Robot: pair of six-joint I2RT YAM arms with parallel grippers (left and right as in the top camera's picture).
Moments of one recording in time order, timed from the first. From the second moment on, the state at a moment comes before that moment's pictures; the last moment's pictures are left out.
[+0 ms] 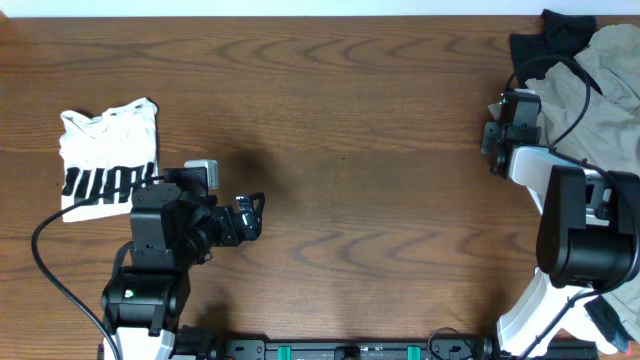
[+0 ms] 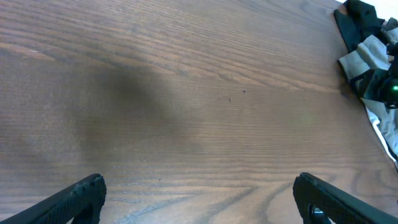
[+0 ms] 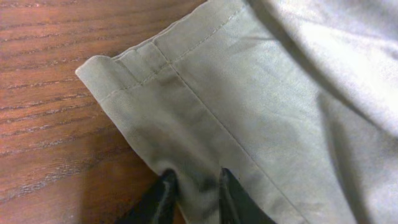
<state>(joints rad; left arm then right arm) -0.06 0.76 0.66 -0.63 0.34 -0.28 -0.10 1.99 1.01 0.10 0.32 0.00</state>
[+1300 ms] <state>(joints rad) -0.06 0.76 0.66 -0.63 0.34 -0.28 0.28 1.76 1.22 -0.37 0.29 -0.06</state>
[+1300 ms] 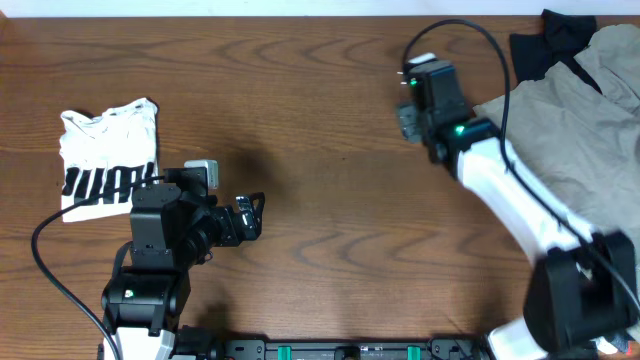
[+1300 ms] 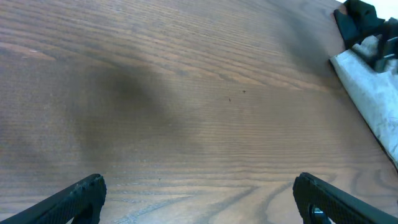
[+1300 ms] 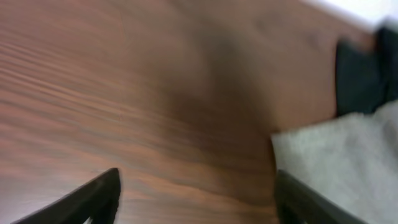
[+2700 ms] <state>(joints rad) -0.06 0.76 0.66 -0.63 0.34 -0.28 -0.01 1.80 1.24 -0.35 0.17 -0.06</state>
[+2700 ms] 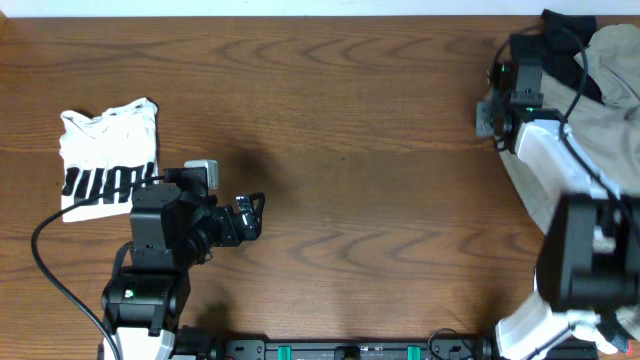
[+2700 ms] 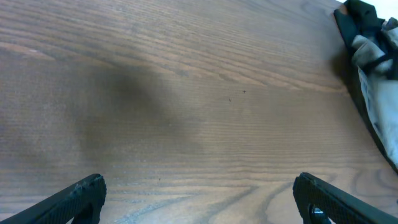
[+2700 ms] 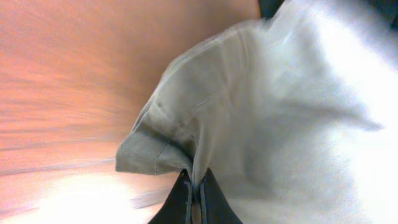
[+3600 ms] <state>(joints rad) -0.06 0.76 0.66 -0.63 0.34 -0.28 0.94 1.88 1.31 -0.38 -0.05 -0.01</state>
